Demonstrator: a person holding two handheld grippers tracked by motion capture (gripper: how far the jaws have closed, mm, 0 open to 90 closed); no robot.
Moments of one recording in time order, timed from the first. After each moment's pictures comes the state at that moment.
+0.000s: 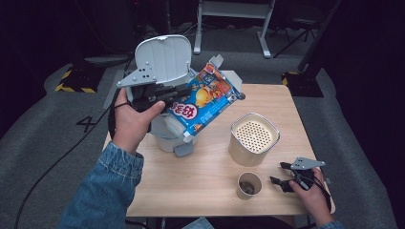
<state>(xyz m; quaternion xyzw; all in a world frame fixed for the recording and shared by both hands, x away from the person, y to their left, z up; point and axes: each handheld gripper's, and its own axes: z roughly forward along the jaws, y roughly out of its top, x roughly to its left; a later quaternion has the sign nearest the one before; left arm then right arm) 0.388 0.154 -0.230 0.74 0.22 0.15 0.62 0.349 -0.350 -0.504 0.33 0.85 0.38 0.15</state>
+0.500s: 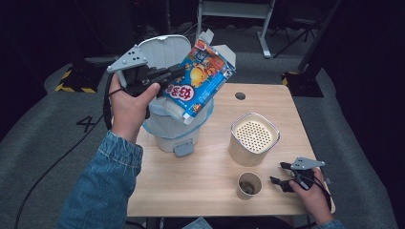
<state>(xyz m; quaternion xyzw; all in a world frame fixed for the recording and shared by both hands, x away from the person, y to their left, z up) 0.403 0.165 -0.212 0.69 0.26 0.19 0.64 0.349 -0.350 -0.504 0.33 0.85 0.38 0.15</state>
